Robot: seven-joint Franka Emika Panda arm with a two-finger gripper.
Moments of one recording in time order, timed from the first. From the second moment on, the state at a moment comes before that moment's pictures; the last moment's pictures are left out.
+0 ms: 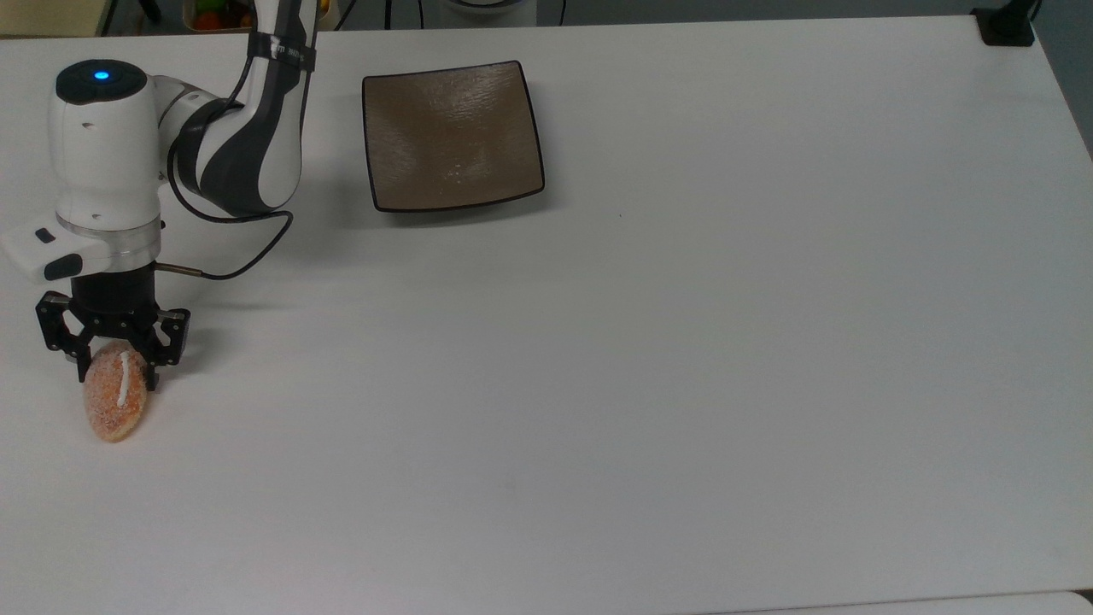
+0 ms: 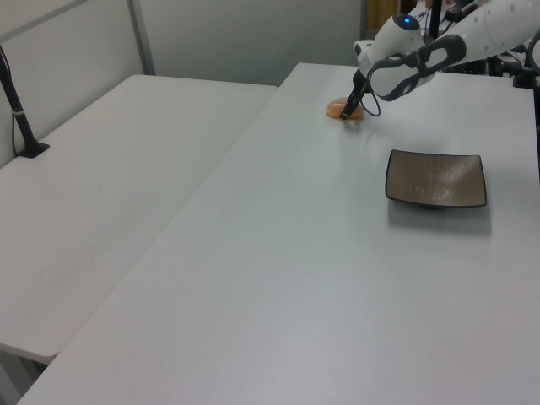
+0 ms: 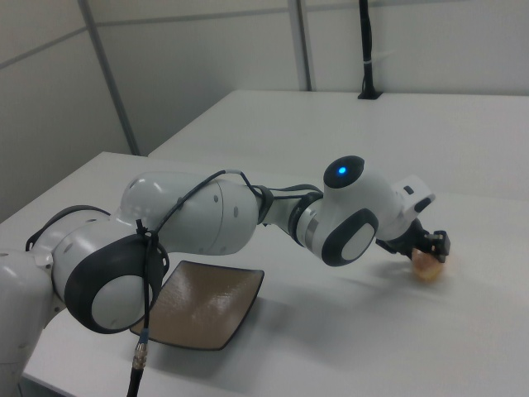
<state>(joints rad) -0.28 0.82 -0.09 -1.36 0.07 2.77 -0.50</state>
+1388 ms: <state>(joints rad) -0.23 0.49 -0.07 -1.38 0.12 2.35 -0.47</state>
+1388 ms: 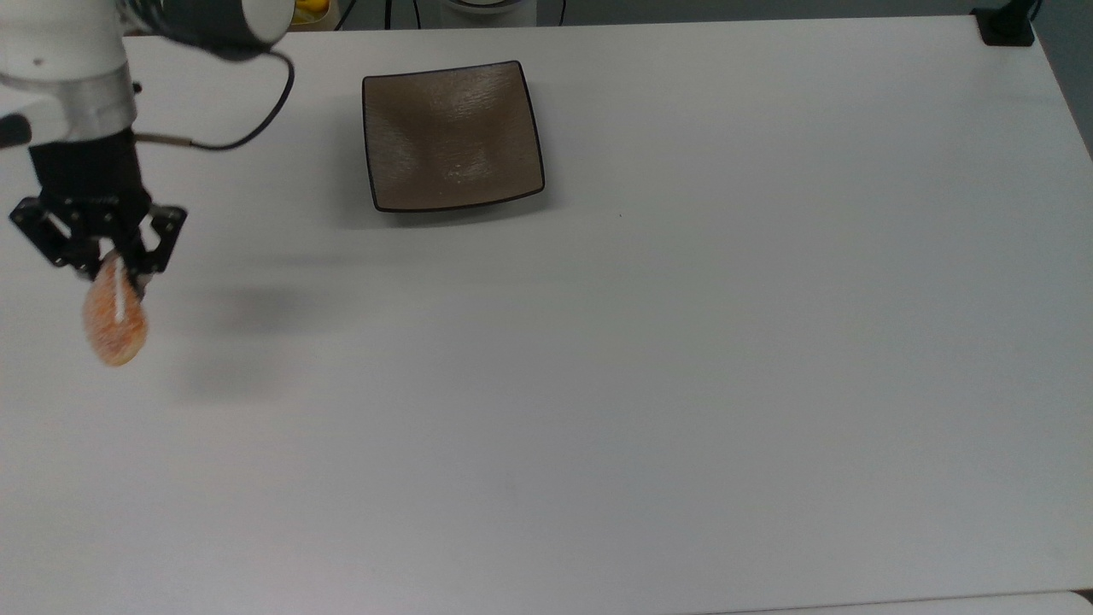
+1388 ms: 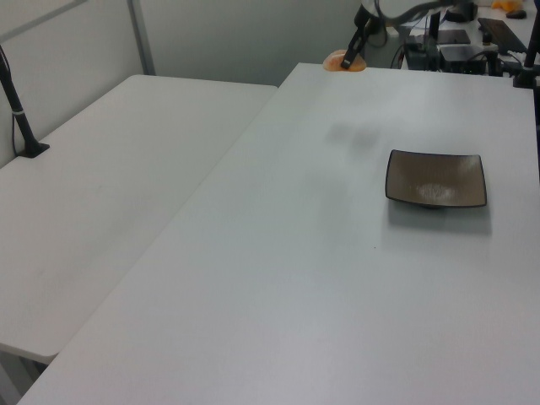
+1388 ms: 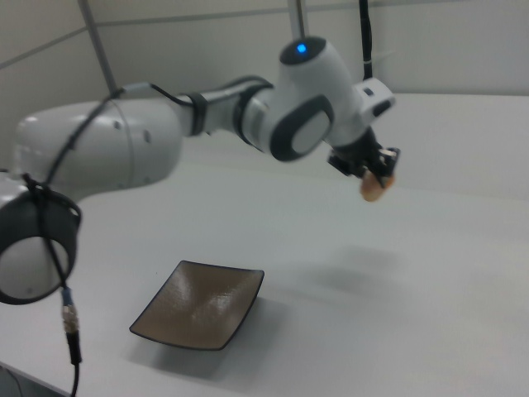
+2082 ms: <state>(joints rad) -0.11 0.17 -0.07 -1.54 0.14 1.85 -0.47</state>
